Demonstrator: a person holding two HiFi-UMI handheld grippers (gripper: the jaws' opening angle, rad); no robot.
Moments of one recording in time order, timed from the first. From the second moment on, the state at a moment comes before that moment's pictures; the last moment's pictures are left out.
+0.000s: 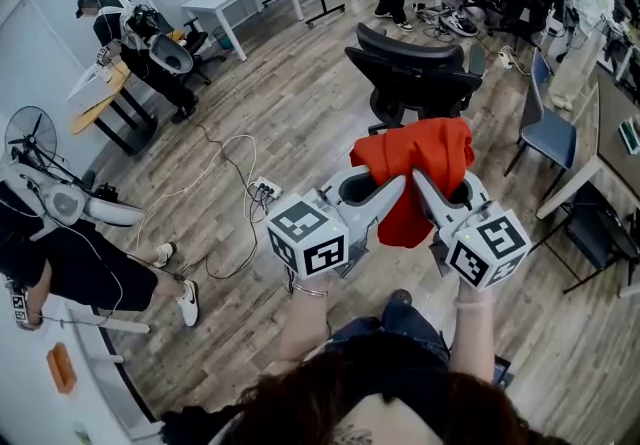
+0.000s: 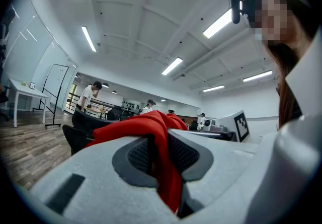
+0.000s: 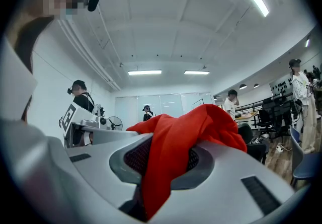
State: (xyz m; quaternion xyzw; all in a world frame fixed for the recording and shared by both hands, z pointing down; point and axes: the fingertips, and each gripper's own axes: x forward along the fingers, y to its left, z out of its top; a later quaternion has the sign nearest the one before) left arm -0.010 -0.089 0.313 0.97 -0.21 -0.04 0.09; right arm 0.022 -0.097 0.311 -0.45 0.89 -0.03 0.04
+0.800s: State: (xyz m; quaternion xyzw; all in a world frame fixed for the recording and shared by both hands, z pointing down) left arm -0.003 -0.083 0.309 0.98 -0.20 -0.04 0.08; right arm 0.028 -0.091 0.307 -0.45 0.89 -0.03 0.04
